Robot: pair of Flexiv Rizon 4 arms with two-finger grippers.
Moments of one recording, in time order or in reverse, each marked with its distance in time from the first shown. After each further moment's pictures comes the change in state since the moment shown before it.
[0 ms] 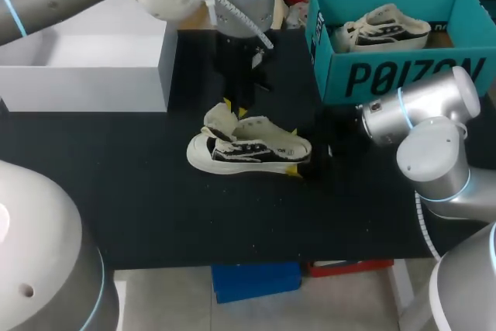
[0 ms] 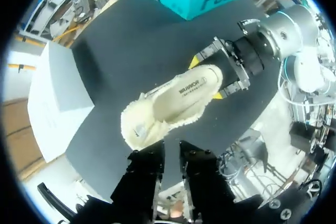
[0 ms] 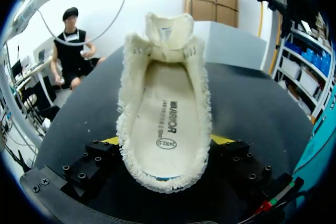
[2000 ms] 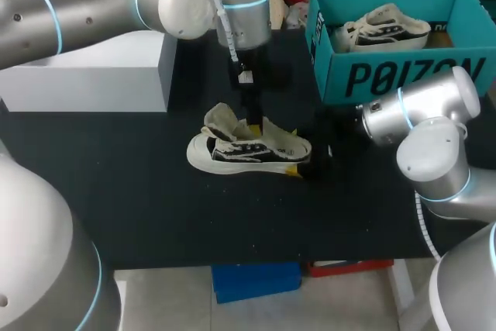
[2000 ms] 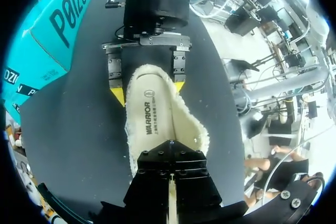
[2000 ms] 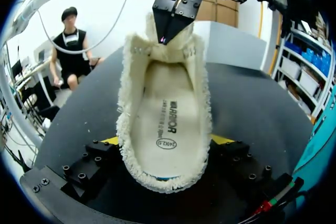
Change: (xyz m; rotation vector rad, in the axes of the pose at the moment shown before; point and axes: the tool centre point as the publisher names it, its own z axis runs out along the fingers) left arm 0.006 -0.051 0.086 0.056 0.328 1.088; right arm 0.000 0.000 0.000 0.000 0.000 0.000
